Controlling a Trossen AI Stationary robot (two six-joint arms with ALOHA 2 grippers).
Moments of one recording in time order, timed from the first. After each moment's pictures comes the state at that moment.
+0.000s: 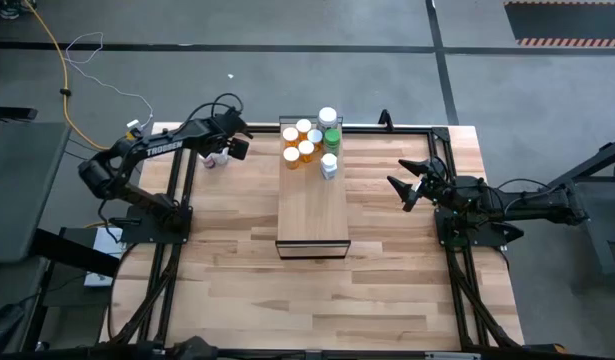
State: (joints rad) left arm 0.91 1.42 0.88 -0.72 -0.50 -0.42; right arm -0.02 0.32 0.21 0.07 0.55 0.23
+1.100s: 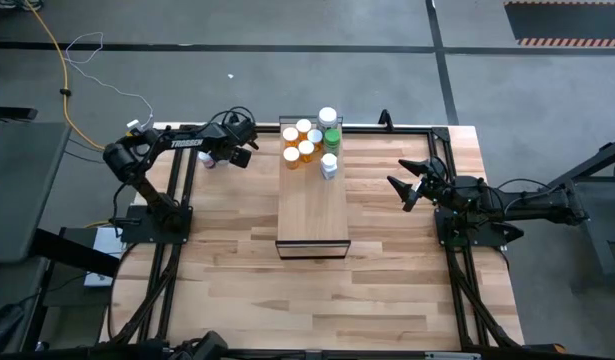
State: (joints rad) left arm 0.88 1.64 0.89 -0.72 -0.58 -0.50; right arm -0.02 0.32 0.21 0.07 0.55 0.23
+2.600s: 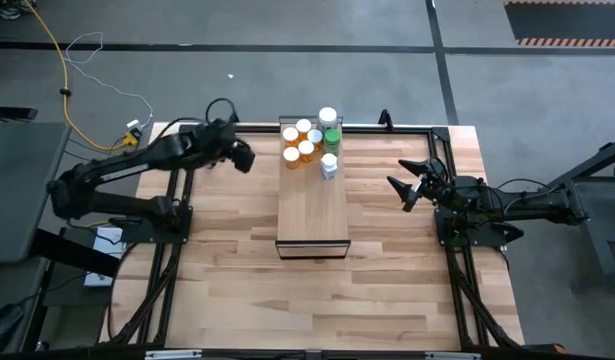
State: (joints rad) left arm 0.56 1.07 0.93 -0.73 -0.44 -0.41; right arm -0.02 0.32 0.21 0.06 0.55 0.22
